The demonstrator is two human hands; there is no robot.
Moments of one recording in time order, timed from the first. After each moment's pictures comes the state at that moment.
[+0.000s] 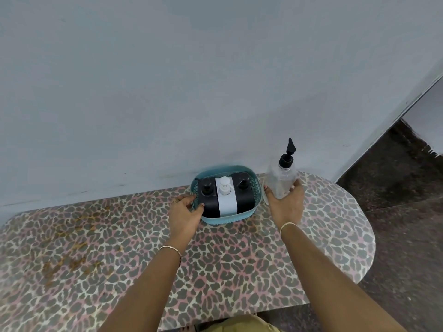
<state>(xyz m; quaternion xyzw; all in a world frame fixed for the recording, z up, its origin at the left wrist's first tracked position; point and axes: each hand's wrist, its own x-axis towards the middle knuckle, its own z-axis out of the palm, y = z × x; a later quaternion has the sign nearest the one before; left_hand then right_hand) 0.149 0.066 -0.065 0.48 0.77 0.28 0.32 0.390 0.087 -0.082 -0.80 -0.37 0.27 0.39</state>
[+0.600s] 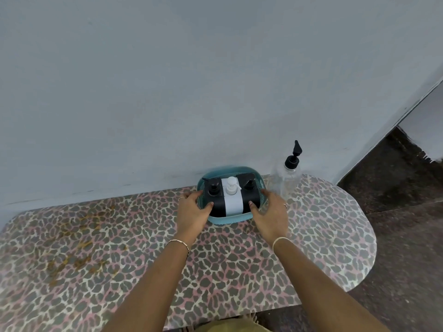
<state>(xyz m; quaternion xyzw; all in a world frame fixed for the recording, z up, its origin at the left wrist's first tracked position) 0.147 0.068 -0.055 0.52 0.76 0.25 0.31 0.347 0.054 -0.077 -0.73 -0.54 0.25 0.32</state>
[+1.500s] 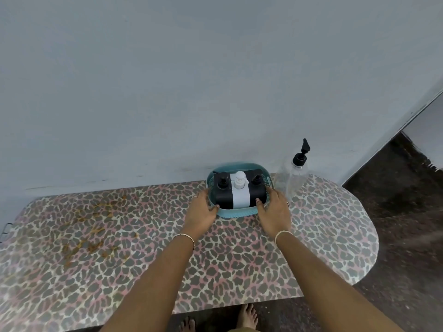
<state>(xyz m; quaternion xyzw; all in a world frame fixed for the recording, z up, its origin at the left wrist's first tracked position) 0.139 0.046 -0.049 0.58 0.70 0.22 0.35 0.339 0.049 -0.076 -0.73 -0.58 0.25 0.25</state>
